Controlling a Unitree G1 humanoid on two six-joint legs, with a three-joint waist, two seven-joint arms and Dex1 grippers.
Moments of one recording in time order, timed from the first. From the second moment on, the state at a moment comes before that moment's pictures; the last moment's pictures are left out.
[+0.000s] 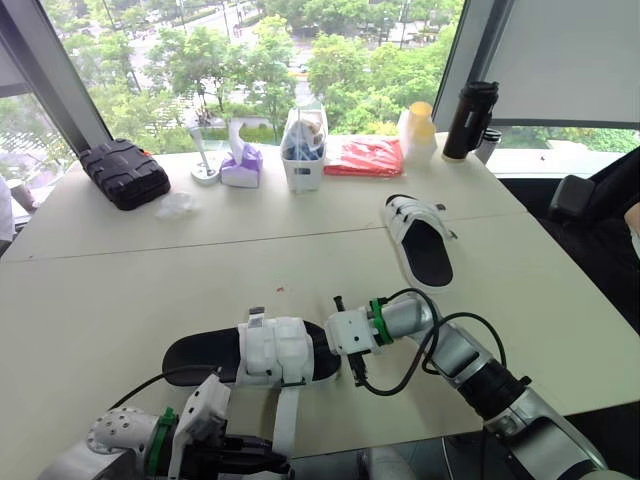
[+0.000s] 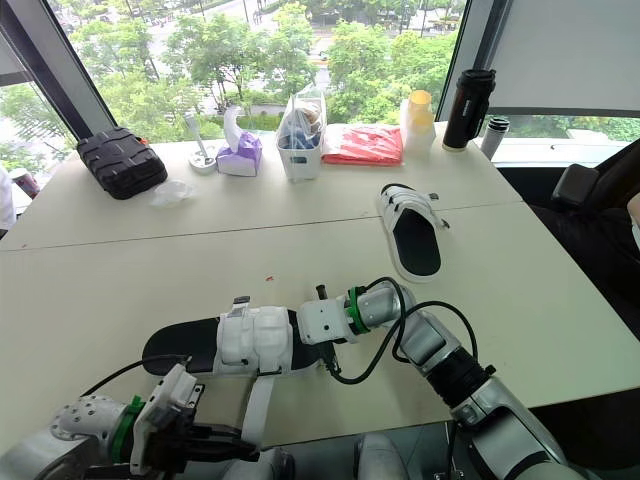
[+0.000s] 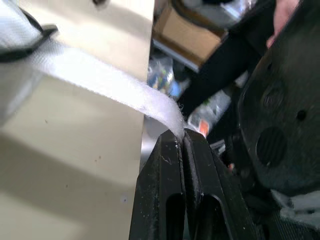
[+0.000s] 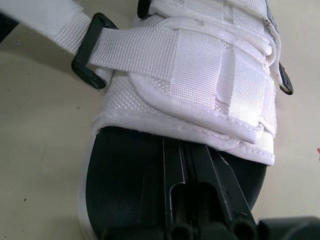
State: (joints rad) left arm 0.37 0.80 -0.03 -0.48 -0.69 0.35 -1.23; right arm -0.54 -0.45 0.53 0.11 -0.07 -0.13 1.16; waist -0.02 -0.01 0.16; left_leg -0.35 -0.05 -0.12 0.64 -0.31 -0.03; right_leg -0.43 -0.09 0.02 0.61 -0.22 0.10
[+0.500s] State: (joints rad) left arm -0.03 0.70 0.09 -0.36 -0.96 0.62 -1.06; right arm -0.56 -0.45 0.54 0.13 -0.07 -0.14 1.16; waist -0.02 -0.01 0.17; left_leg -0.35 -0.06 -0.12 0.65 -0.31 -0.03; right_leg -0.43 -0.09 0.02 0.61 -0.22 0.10
